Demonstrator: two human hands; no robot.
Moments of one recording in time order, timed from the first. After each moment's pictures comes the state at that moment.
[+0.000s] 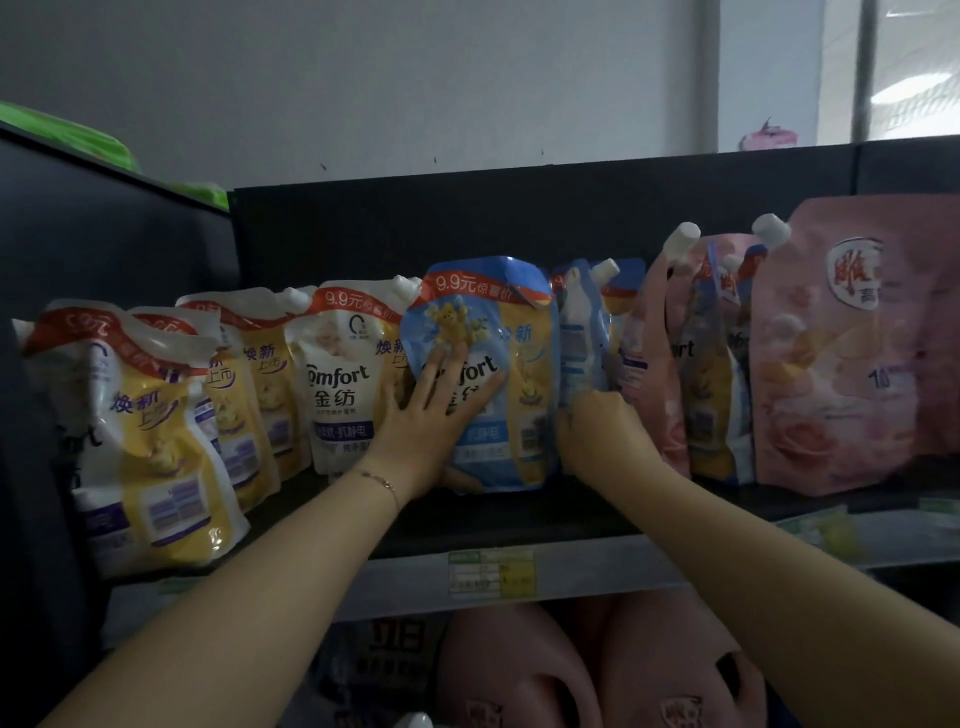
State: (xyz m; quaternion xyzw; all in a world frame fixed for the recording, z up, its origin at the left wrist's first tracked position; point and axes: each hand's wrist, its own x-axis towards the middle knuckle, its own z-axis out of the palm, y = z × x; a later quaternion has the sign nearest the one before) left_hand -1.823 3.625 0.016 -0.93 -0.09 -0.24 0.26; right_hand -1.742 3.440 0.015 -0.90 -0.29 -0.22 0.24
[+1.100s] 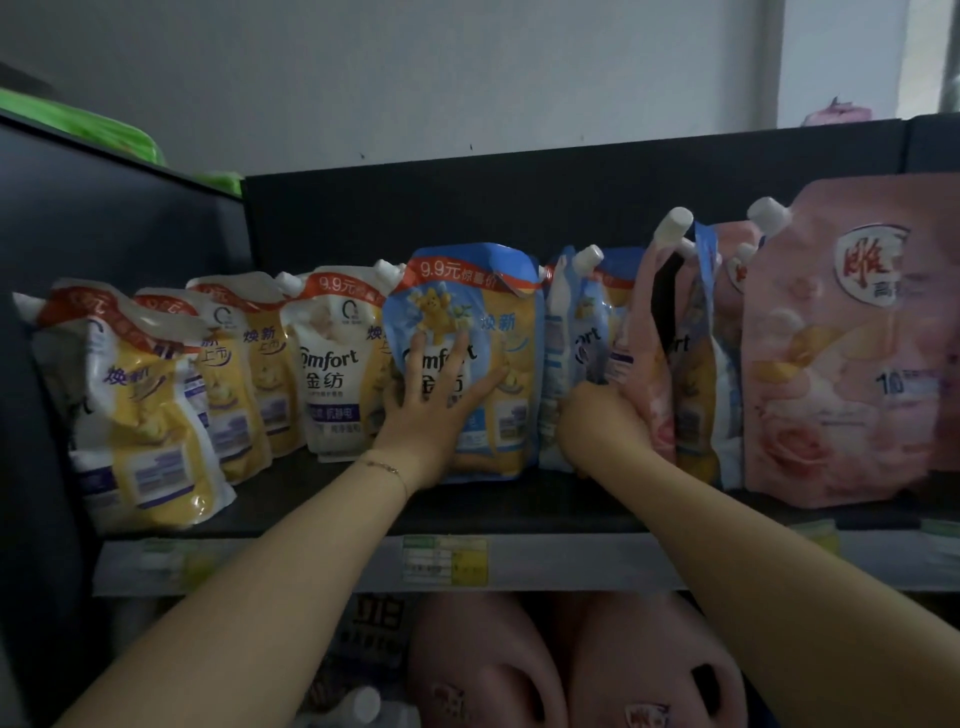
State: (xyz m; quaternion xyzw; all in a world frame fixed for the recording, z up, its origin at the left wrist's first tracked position) left_hand -1.808 3.590 0.010 -0.96 -0.15 -0.19 0.16; right_hand -1.714 3.426 0.014 -0.92 -0.29 -0.18 0.20
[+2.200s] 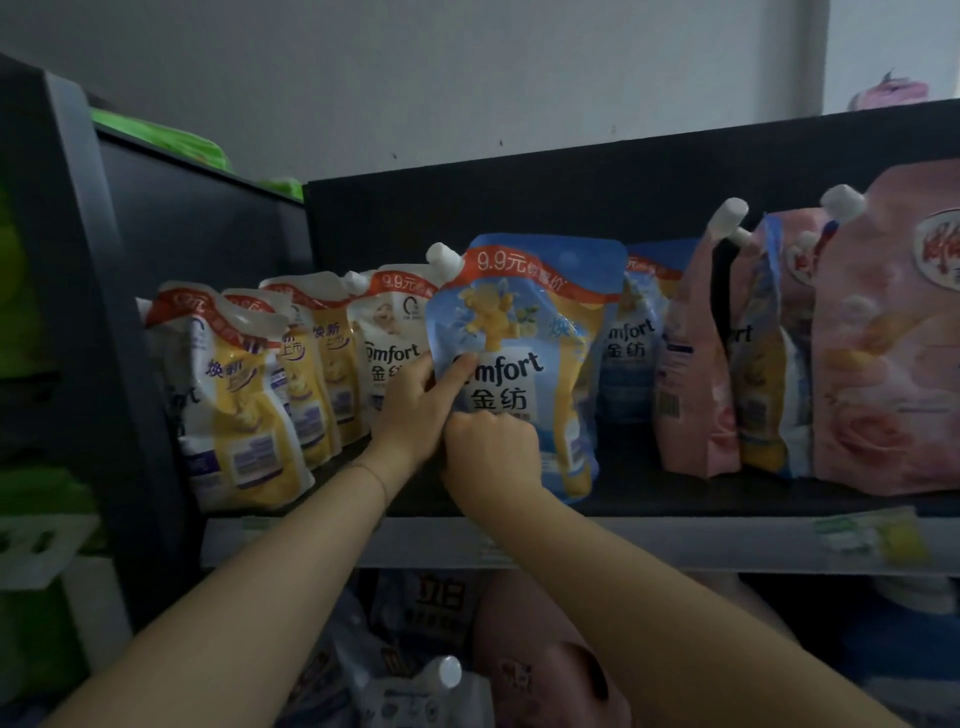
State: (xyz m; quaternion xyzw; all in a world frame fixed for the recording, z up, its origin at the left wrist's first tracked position) left_hand -1.874 3.605 0.026 -0.77 -0.04 -0.48 -0.41; right_hand -1.844 3.508 0.008 -0.79 -0.50 -0.31 0.18
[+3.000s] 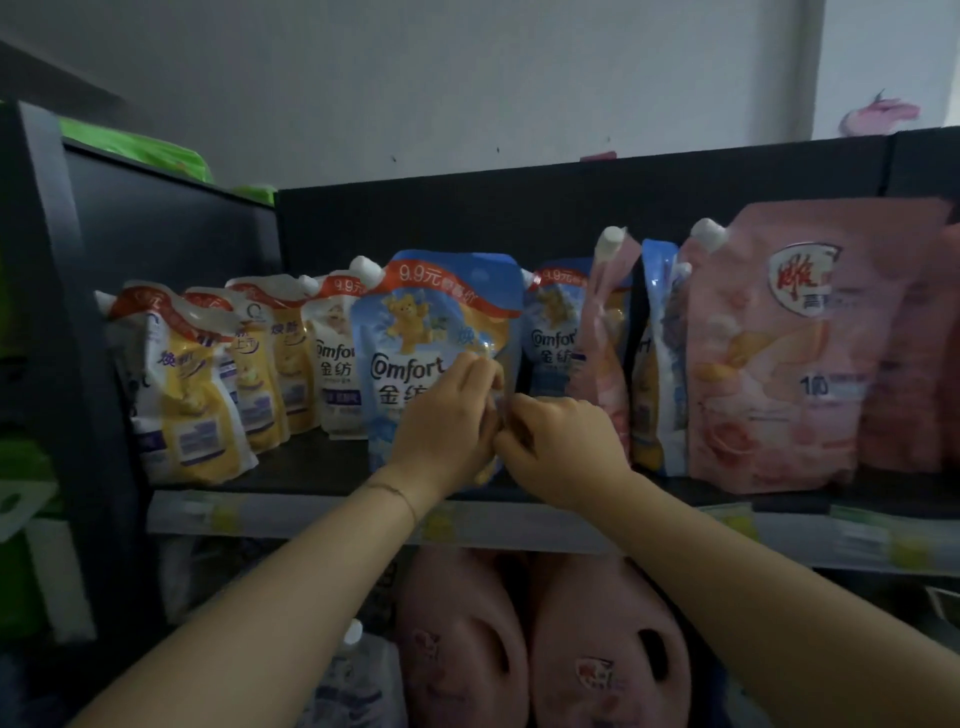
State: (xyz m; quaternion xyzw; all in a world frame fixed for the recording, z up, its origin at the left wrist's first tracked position) left_hand -1.842 3.487 0.011 -0.85 0.00 -0.53 0.05; right_hand -1.755 3.368 0.003 -0.68 -0.56 -0.38 0.30
